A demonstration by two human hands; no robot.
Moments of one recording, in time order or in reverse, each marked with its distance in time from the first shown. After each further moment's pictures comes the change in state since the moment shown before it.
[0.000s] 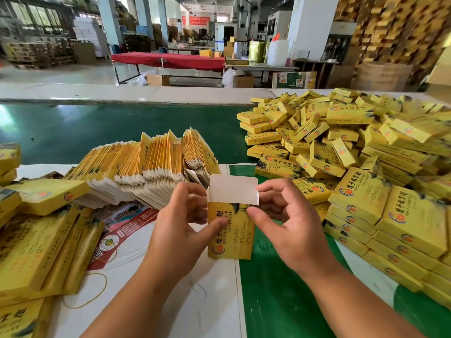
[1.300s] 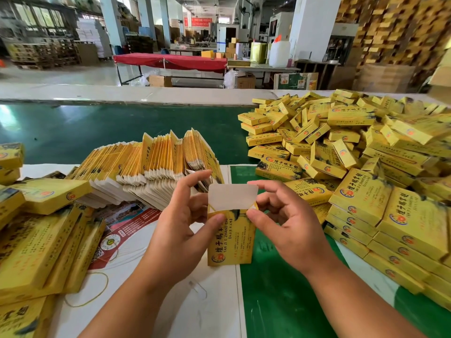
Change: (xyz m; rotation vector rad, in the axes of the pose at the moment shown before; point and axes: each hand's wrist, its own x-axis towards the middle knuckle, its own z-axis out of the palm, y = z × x) left_hand -0.003 0.001 -0.002 -0.224 -0.132 0.079; right_hand 0.004 0.004 -0.004 0.036 -0.098 0.003
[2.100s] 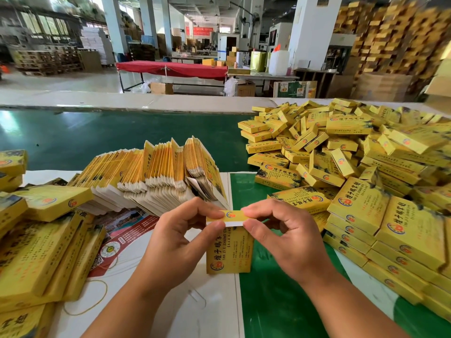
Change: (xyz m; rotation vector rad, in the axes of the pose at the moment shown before) left_hand 0.004 -0.001 -0.006 0.064 0.024 0.091; right_hand 0.000 -0.005 0.001 -0.063 0.045 -0.016
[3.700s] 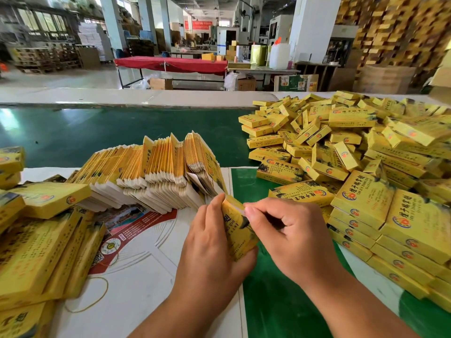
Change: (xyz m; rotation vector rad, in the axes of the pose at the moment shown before) left_hand -0.021 0.008 0.052 0.601 0.068 -0.087; right_hand 0.000 -0.026 0.003 -0.345 0.065 -0.124
